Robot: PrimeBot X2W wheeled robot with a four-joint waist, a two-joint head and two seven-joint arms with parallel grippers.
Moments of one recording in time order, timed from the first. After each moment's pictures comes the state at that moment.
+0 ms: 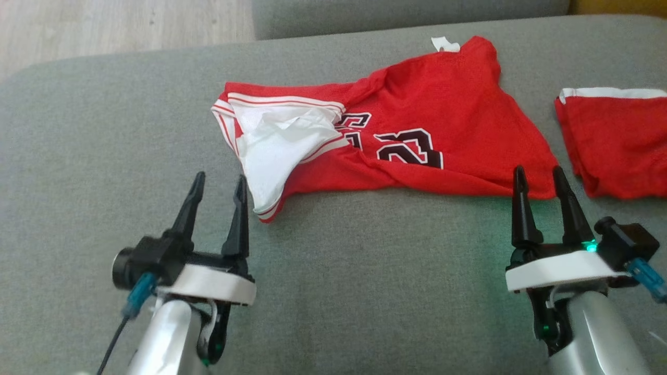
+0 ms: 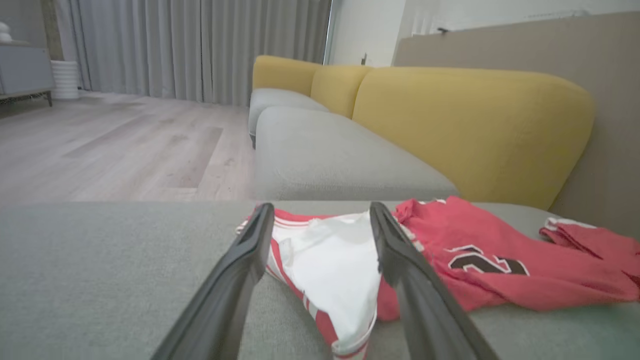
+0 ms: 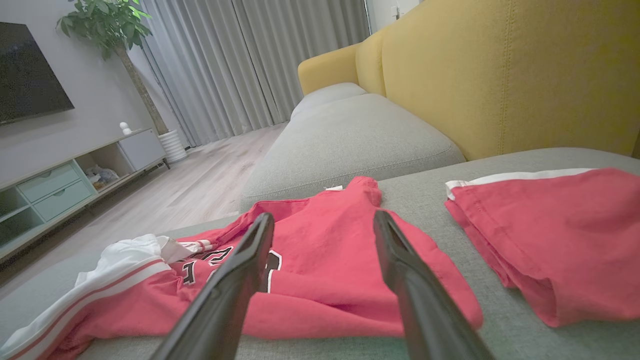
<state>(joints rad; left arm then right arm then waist) -0.22 0.05 -0.22 0.29 -0.25 -0.09 -0.22 -0.16 -0.05 0.03 0.30 0.28 0.13 -0.25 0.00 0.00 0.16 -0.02</state>
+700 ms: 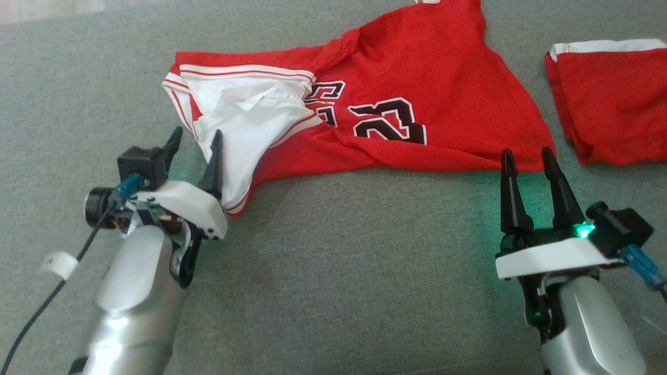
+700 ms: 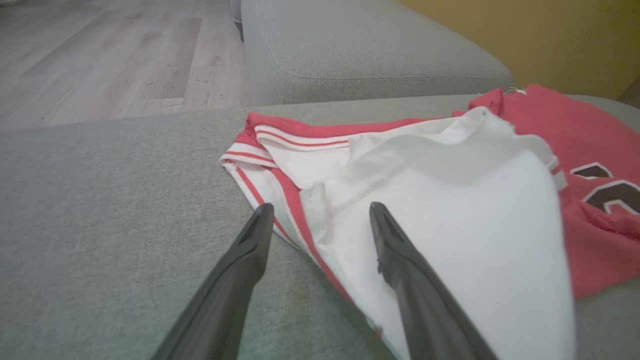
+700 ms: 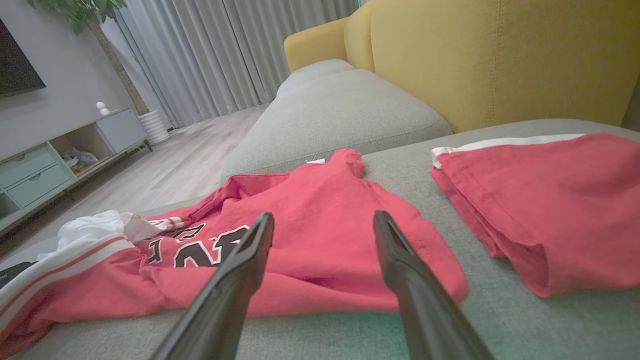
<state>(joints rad) -0.56 0.11 -0.22 0.67 -0.26 -0.09 -0.04 -0.19 -0.05 0.08 0.26 0.28 0.13 -0.25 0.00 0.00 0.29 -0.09</state>
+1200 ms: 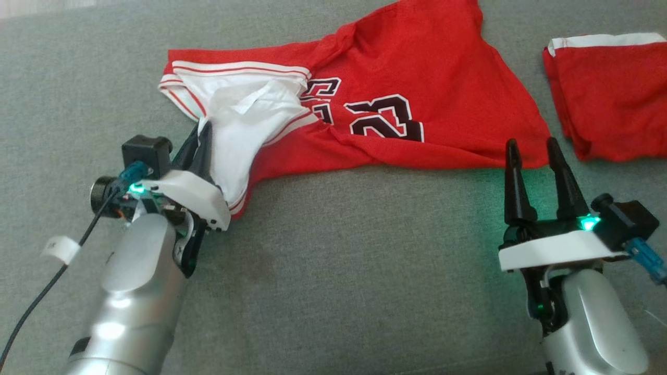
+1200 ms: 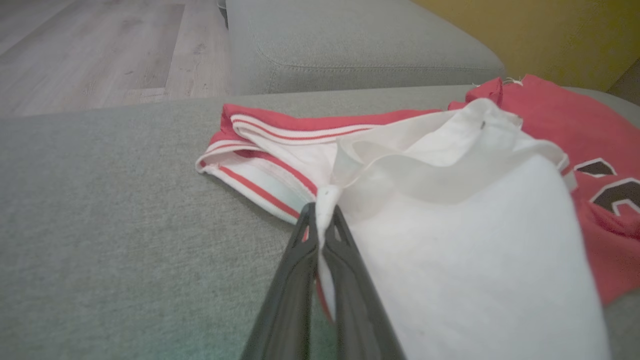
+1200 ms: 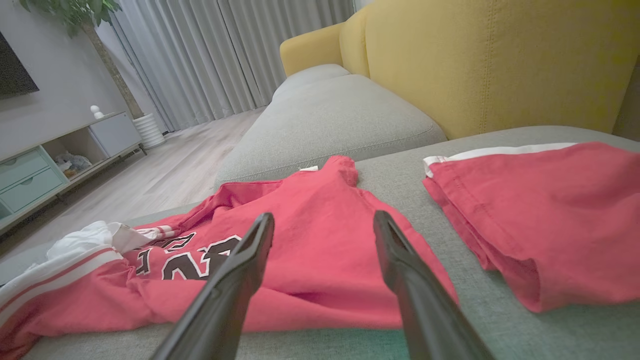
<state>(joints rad) -0.66 0.11 -0.27 0.82 -0.31 -0.12 -0.07 -0.22 -0.05 0.07 0.26 0.28 0.13 -0.25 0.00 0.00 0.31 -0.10</state>
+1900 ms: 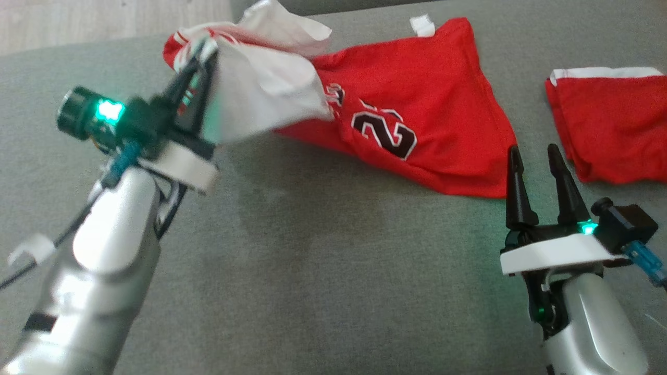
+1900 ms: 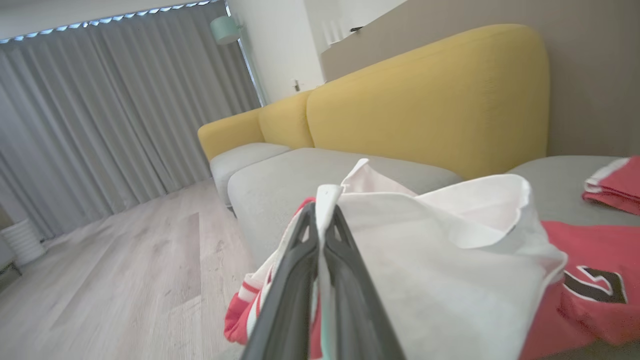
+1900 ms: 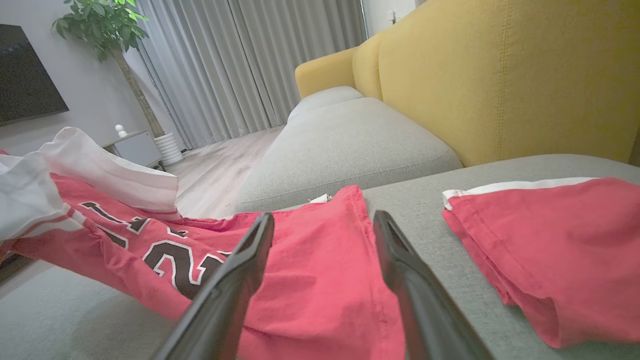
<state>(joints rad) -0.74 0.25 -0.43 0.57 -0.15 -0.12 -0.25 -0.21 -0.05 0.06 0.28 0.28 0.13 -0.25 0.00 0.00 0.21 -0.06</state>
